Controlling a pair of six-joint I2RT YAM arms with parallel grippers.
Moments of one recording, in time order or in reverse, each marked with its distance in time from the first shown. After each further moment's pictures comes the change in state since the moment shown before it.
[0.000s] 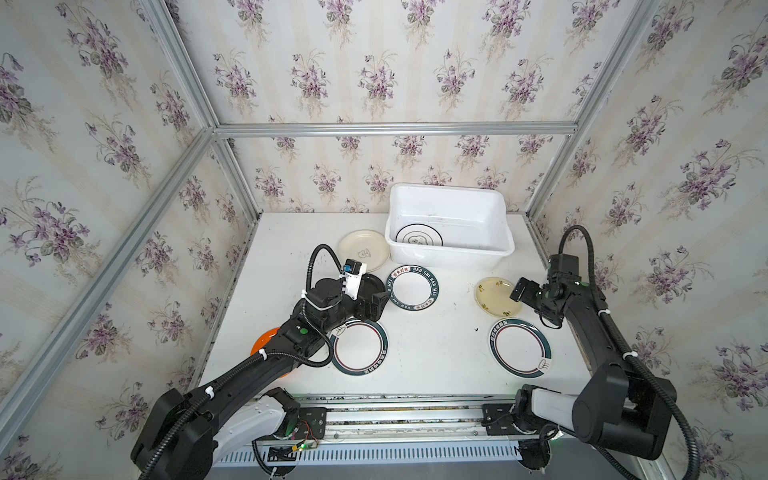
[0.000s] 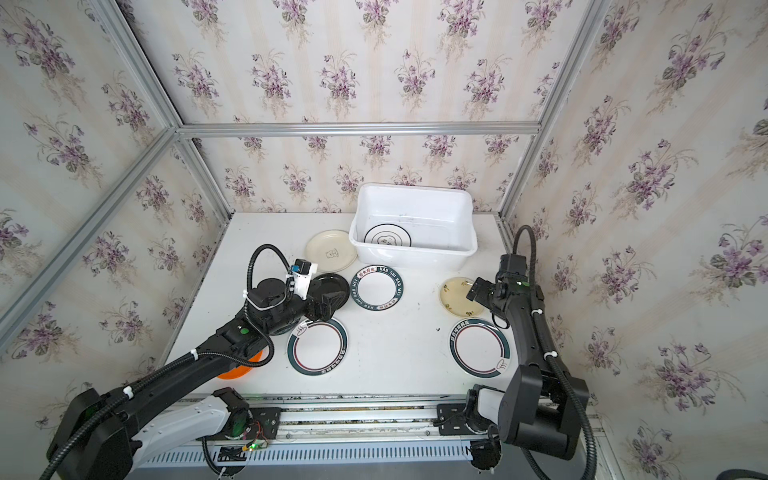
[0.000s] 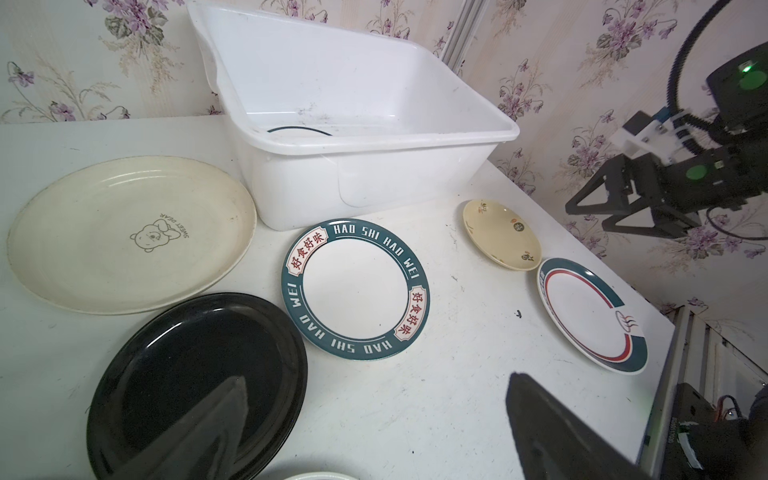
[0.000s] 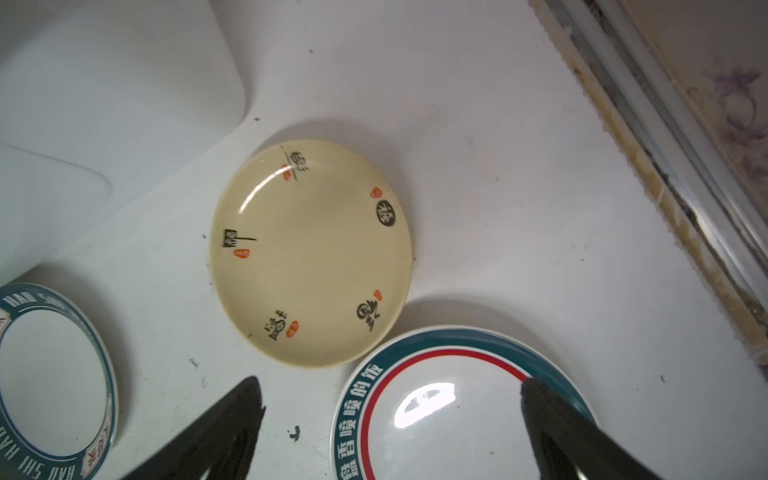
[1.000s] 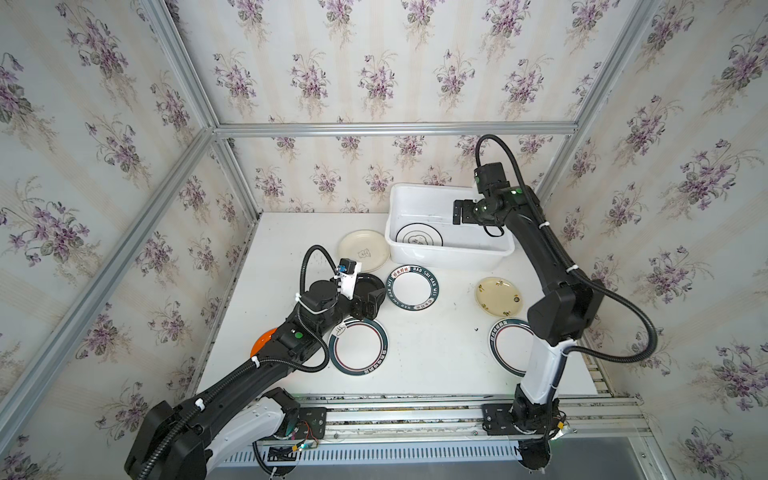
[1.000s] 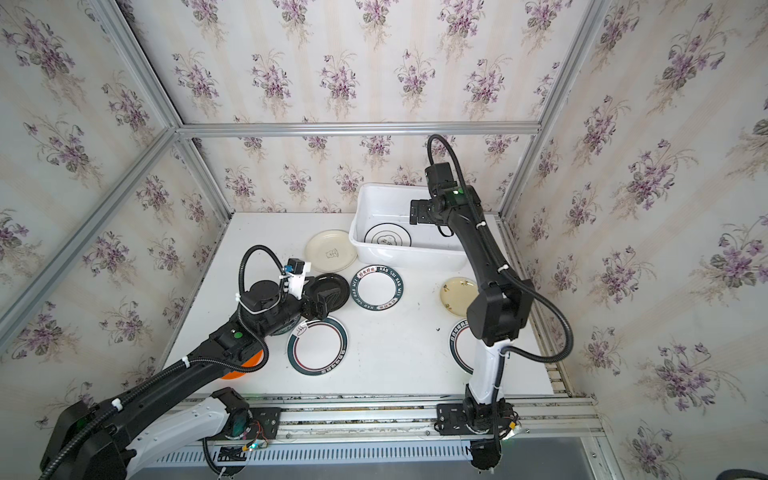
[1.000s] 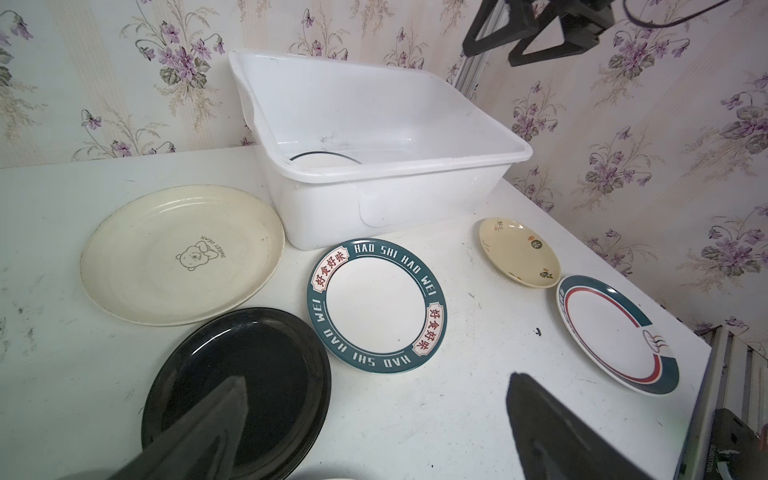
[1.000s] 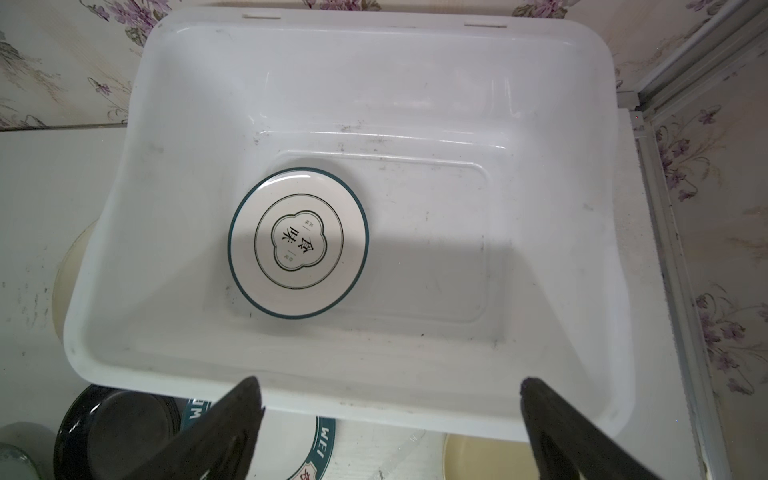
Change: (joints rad) left arm 0.000 -0.066 -0.009 -0.013 -0.075 0.034; right arm 0.485 0.637 1.150 -0.261 0.171 -0.114
